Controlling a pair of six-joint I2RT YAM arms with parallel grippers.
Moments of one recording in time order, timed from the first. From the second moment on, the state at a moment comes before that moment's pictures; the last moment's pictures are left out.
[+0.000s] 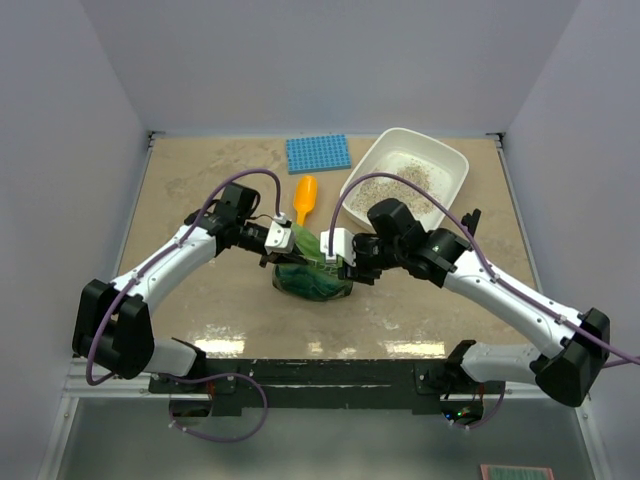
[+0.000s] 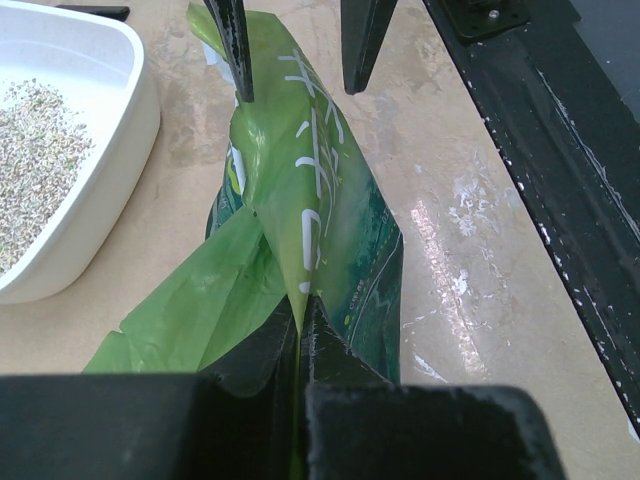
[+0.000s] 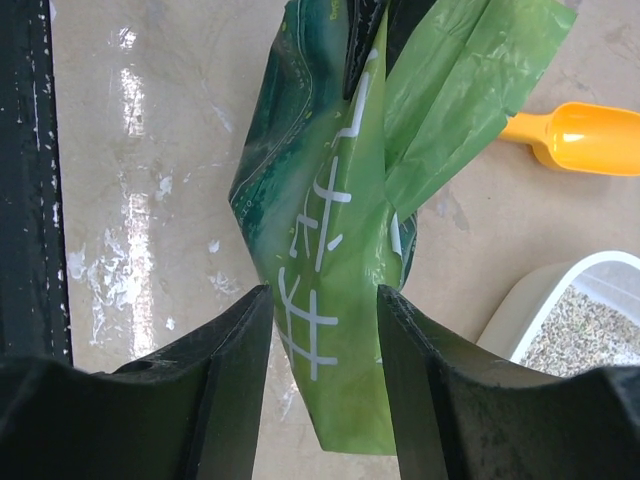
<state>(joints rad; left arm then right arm) -0.41 1.39 1.00 -0.58 1.15 1.10 0.81 1.21 1.11 -0.67 -0.35 -0.68</state>
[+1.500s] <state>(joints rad) -0.43 1.18 0.87 -0.27 1.09 0.80 0.68 1.24 1.20 -0.77 -0.43 -0.68</state>
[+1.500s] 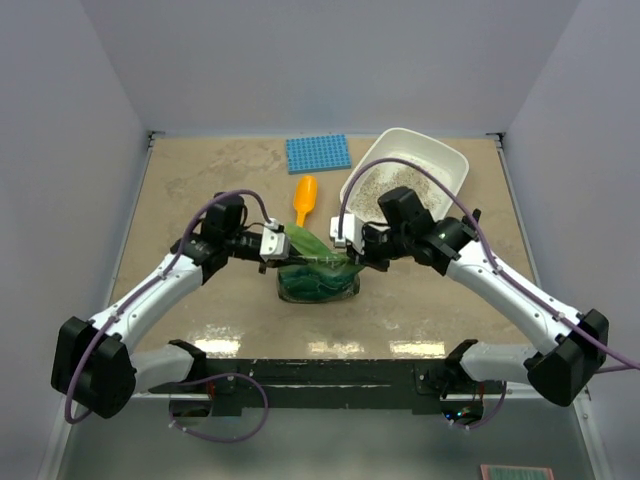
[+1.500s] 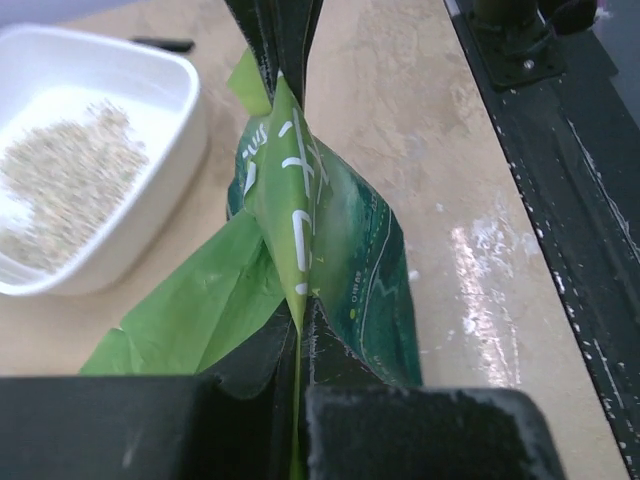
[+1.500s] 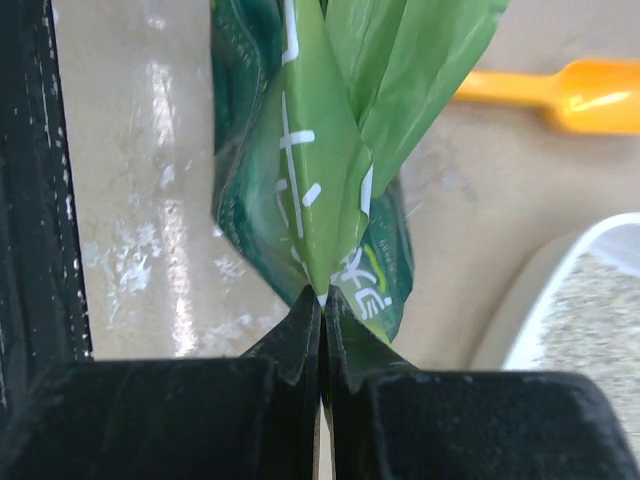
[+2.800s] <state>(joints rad) -0.55 1.15 0.69 -0.01 0.89 0.58 0.10 1.37 1.18 -0.58 0.64 0.14</state>
